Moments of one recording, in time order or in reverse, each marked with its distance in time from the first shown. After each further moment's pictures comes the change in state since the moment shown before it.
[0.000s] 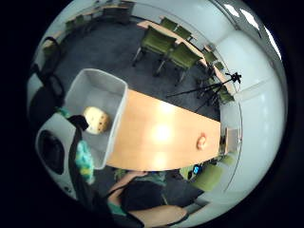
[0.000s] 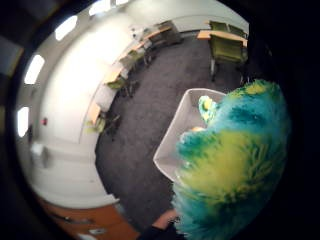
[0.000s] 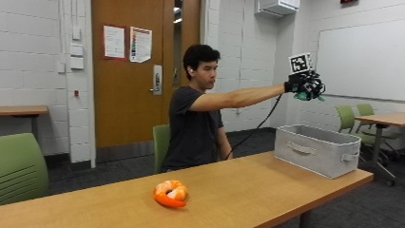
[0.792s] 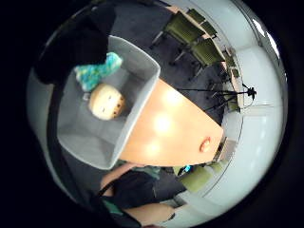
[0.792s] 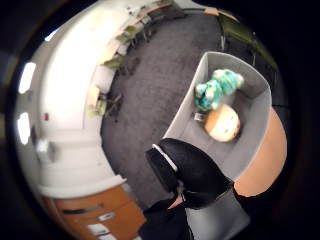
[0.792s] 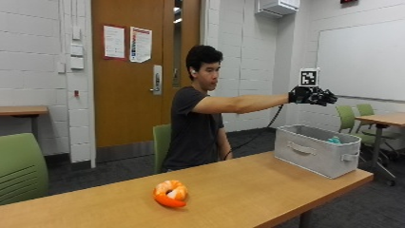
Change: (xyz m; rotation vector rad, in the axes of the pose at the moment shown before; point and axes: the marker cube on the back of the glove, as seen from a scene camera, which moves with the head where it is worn) arm -0.021 -0.007 0.076 -0.253 0.051 -0.002
